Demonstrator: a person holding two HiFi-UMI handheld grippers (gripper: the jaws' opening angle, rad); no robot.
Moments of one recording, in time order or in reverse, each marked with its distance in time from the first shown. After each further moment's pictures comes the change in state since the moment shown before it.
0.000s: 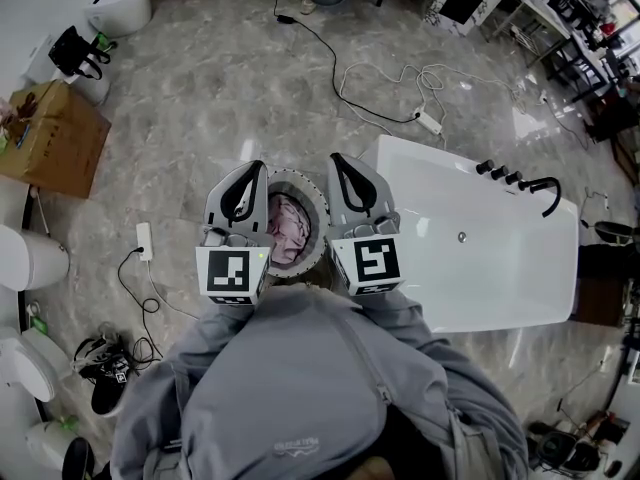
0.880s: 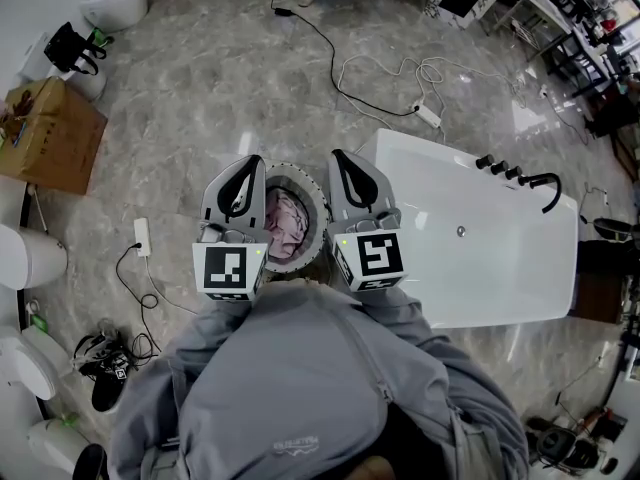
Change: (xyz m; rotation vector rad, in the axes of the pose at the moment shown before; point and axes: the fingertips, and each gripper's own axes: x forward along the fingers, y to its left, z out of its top) left arm 0.007 0.001 -0.007 0.004 0.008 -0.004; right arm 0.003 -0.010 -0.013 0.060 0.019 -0.010
